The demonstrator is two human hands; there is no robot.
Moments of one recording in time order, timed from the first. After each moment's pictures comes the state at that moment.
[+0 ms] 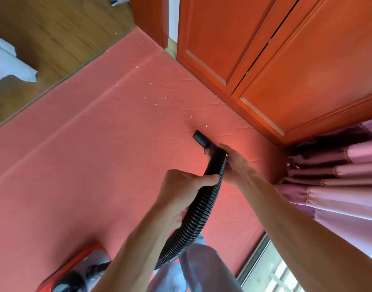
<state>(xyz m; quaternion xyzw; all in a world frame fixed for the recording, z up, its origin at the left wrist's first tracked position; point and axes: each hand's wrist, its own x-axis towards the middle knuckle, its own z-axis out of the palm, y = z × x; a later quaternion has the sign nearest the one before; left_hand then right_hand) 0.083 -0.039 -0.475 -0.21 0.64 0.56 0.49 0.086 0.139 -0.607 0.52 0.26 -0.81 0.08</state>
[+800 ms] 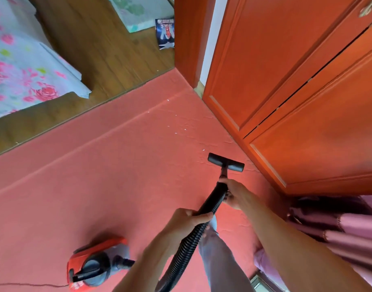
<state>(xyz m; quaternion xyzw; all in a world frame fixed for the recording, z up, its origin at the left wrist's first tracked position) 0.084 -0.007 -0.440 -0.27 0.59 0.59 0.49 0.031 0.186 -0.535 0.57 0.46 -0.64 0.23</state>
